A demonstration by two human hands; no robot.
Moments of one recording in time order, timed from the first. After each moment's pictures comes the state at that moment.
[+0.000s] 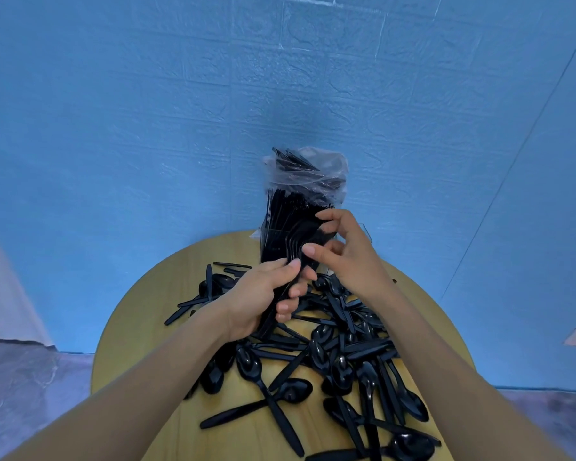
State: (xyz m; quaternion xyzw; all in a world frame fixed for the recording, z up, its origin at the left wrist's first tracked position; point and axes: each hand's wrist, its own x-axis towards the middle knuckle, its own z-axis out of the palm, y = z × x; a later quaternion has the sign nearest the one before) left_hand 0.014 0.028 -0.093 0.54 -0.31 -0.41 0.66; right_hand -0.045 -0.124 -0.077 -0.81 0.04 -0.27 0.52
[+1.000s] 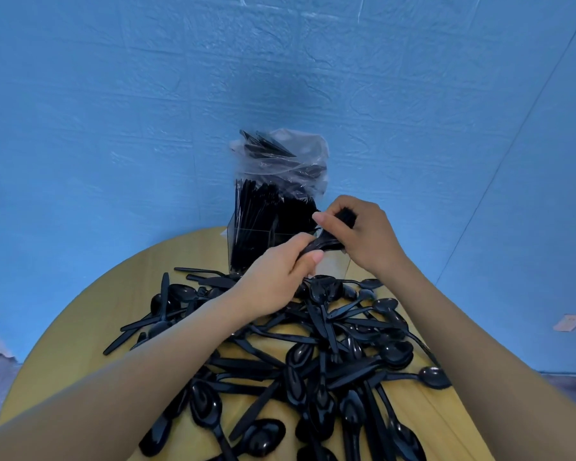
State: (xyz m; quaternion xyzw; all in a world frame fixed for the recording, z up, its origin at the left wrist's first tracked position) left_hand 0.054 -0.060 -0.109 0.73 -0.53 -0.06 0.42; right_hand -0.014 -0.205 -0.074 -0.88 0.08 -0.32 0.35
